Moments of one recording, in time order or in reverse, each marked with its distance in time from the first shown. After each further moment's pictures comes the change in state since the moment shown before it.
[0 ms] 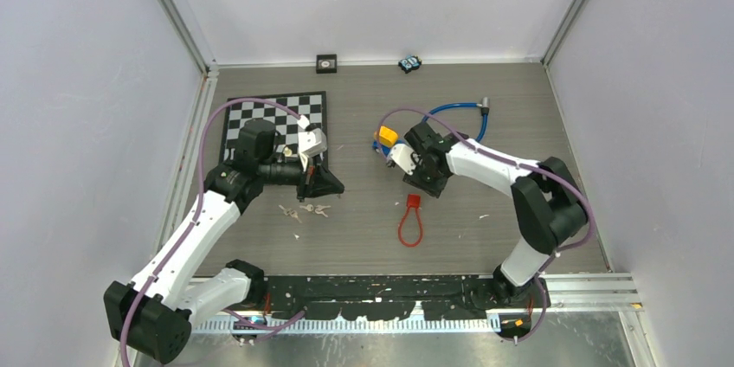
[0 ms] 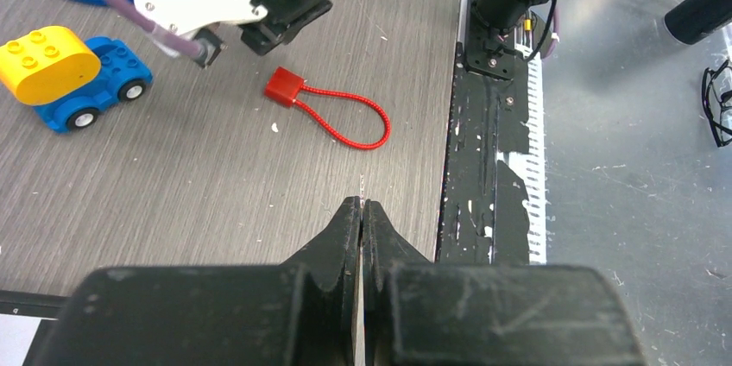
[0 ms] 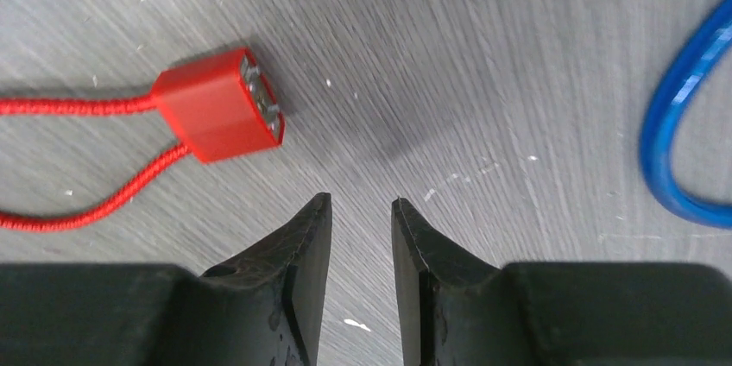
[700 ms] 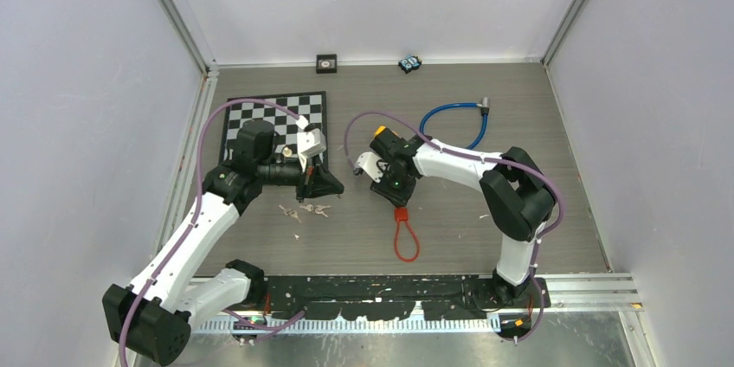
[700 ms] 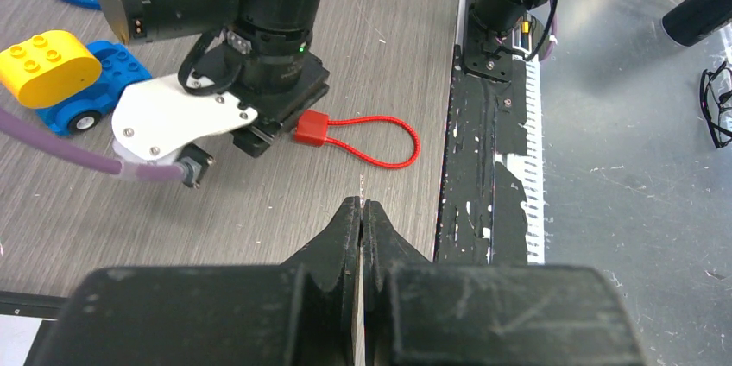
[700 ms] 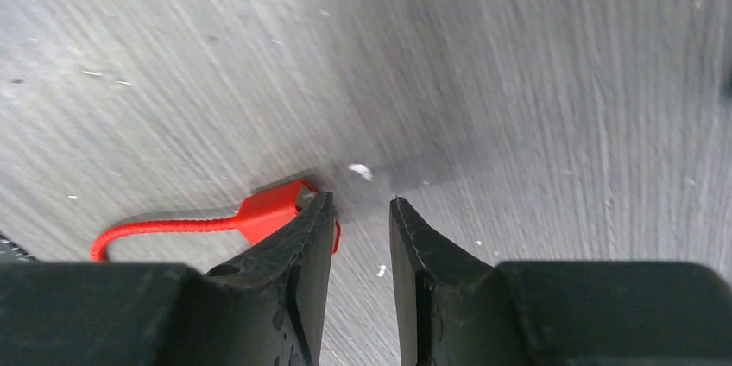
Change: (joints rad) left arm 0.000 -0.013 0.000 0.000 0.003 -0.010; right arm 0.151 0.200 0.159 0.005 -0.150 0.145
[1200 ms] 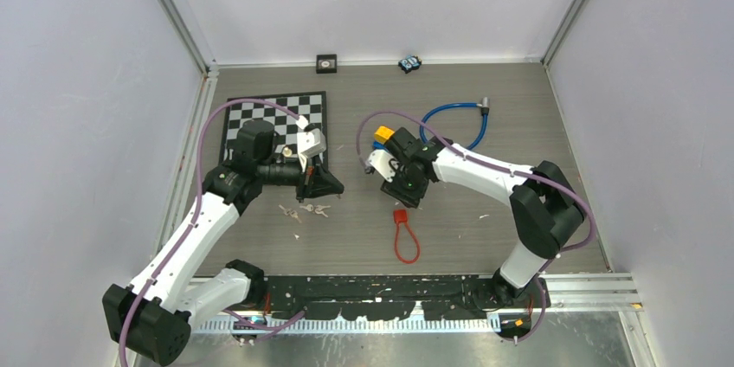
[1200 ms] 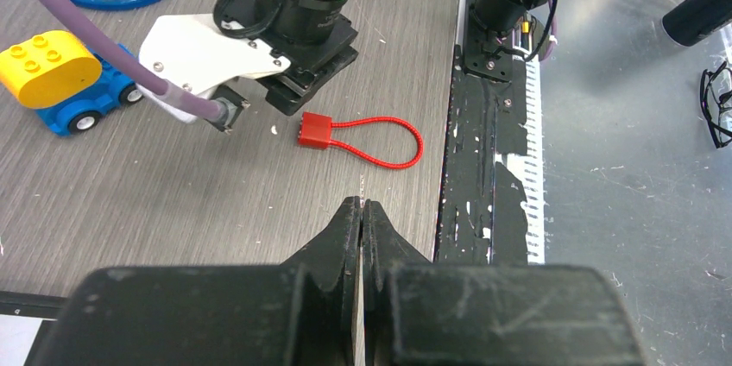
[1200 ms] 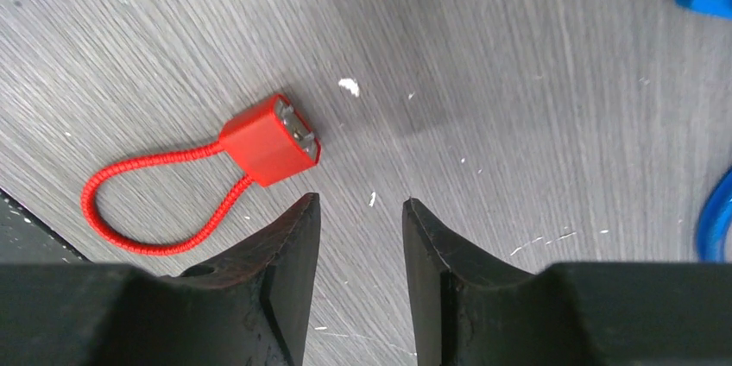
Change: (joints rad) left arm 0.000 0.000 0.000 0.000 0.000 0.000; right arm 0.005 -0.167 -0.074 -0.019 0.025 -0.006
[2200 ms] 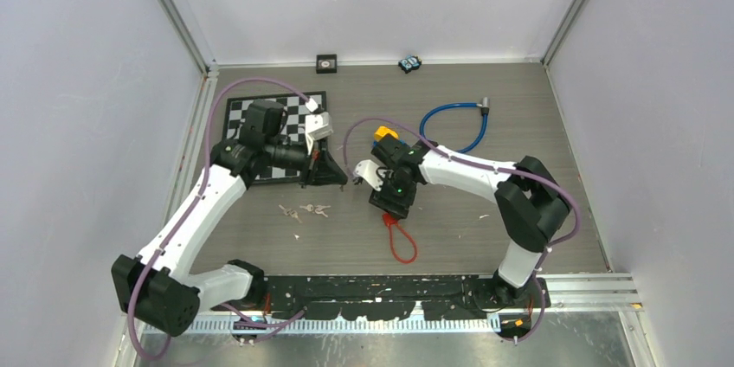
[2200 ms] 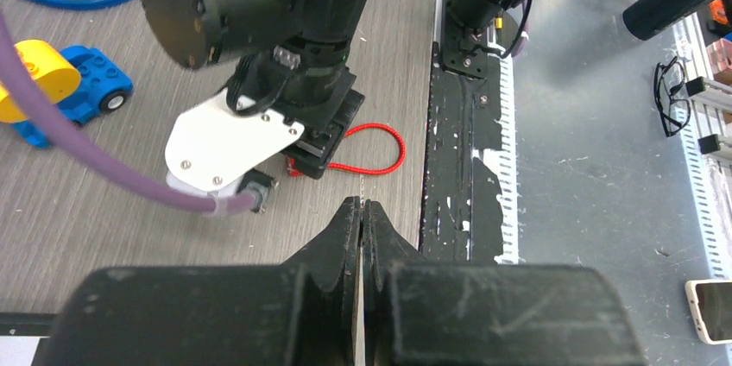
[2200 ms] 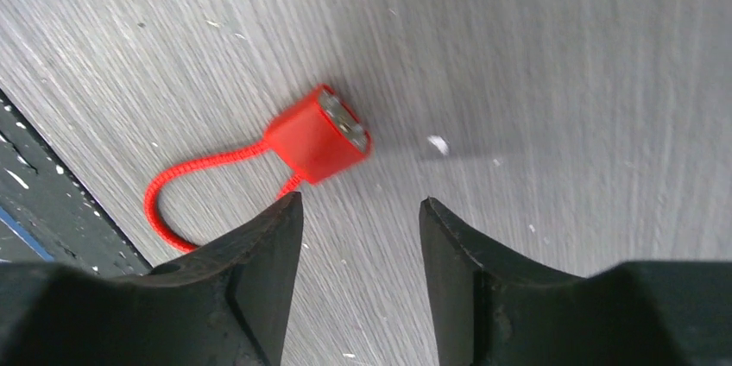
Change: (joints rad) left arm 0.000 0.151 0.177 -0.162 0.047 0.071; right arm 0.063 0.084 0.032 -0.016 -0.118 -0.025
